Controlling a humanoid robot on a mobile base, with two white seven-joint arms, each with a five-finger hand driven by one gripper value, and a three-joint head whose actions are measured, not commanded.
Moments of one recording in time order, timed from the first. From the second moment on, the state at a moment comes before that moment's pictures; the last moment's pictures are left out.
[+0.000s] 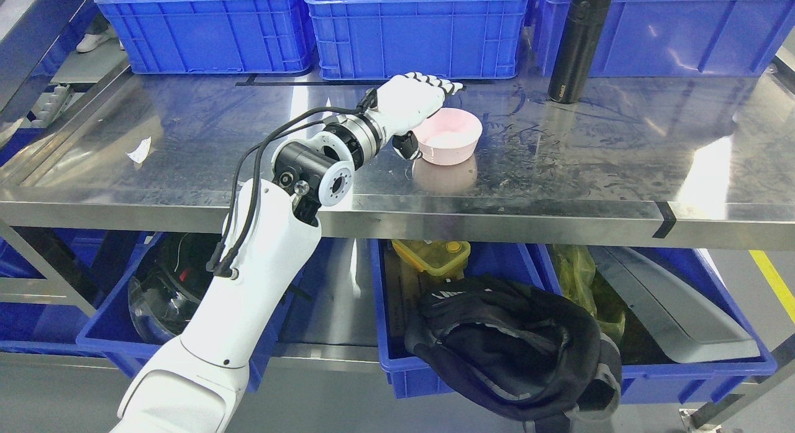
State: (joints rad) left arm -0.70 0.09 -0.46 -1.50 -1.06 -0.01 -0.67; right arm 0.00 0.00 0.20 0.00 0.13 -0.08 -0.05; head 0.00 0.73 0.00
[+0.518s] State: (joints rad) left arm -0.70 0.06 -0.50 -1.45 -1.11 -0.01 -0.71; right arm 0.00 0.00 0.20 0.00 0.13 -0.08 -0.05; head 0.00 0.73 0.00
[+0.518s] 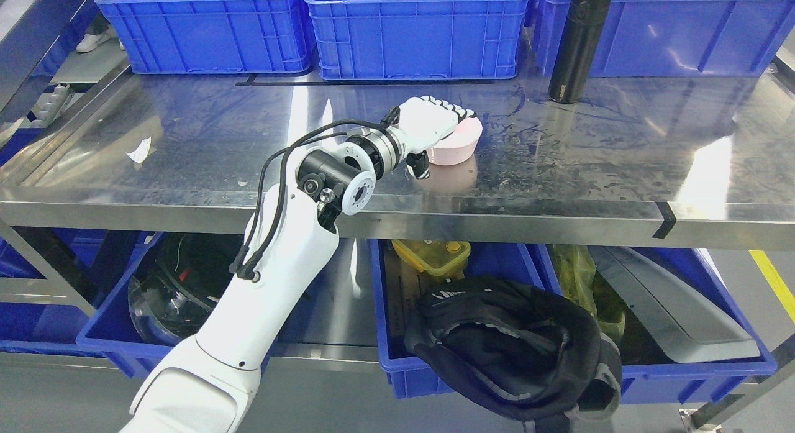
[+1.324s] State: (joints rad) left arm -0.73 0.02 -0.48 -1.34 -1.13 0.03 -0.71; right arm 0.00 0.00 0.20 0.00 0.13 -0.08 -0.05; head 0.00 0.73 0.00
